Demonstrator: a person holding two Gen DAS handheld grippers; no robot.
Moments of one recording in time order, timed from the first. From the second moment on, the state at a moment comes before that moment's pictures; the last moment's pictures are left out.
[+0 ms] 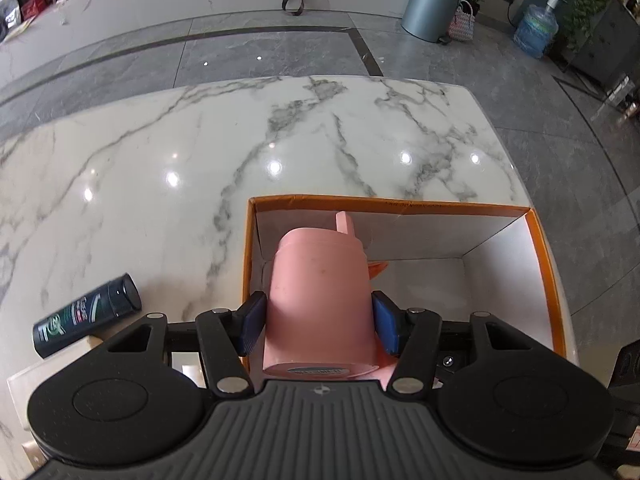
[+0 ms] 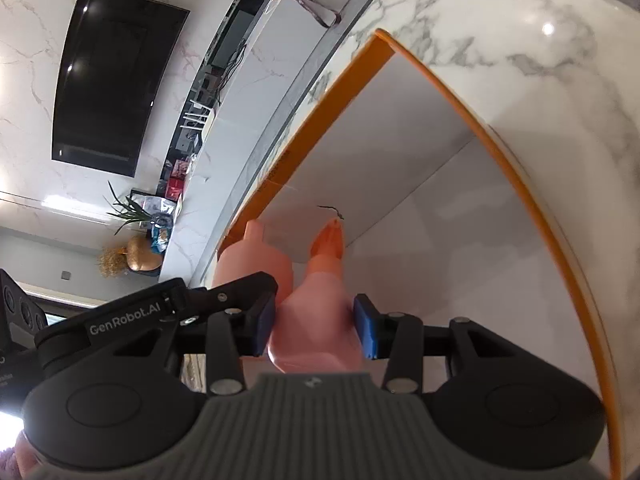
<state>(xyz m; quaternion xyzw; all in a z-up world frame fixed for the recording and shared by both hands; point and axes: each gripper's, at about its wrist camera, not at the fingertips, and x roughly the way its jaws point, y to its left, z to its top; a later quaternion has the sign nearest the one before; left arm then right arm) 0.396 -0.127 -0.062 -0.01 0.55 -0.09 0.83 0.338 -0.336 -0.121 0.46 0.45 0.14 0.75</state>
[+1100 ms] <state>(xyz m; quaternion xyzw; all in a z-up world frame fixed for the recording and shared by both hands) 0.354 -0.110 -0.041 0.01 0.47 -0.16 0.87 0.327 -0.328 -0.086 0.29 0.46 0.12 0.83</state>
